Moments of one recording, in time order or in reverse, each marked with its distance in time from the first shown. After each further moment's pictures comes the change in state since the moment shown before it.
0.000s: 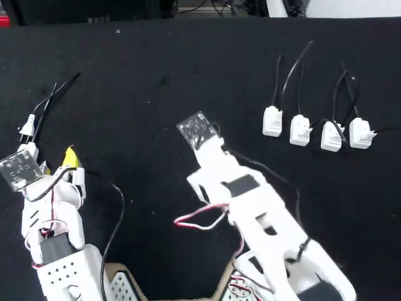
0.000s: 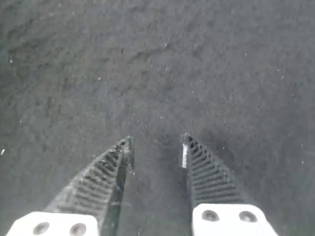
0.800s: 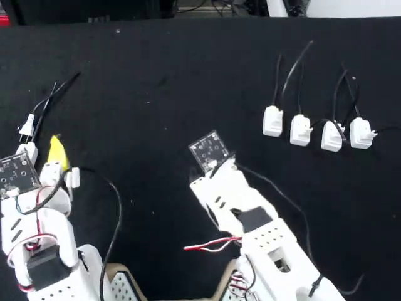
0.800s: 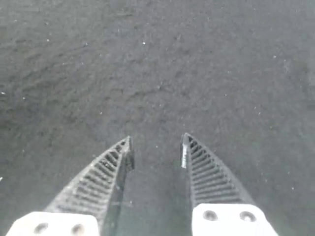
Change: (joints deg) left arm -1.3 -3.9 -20.4 13.5 -12.1; right arm -0.3 -21.5 20.1 -16.5 -0.1
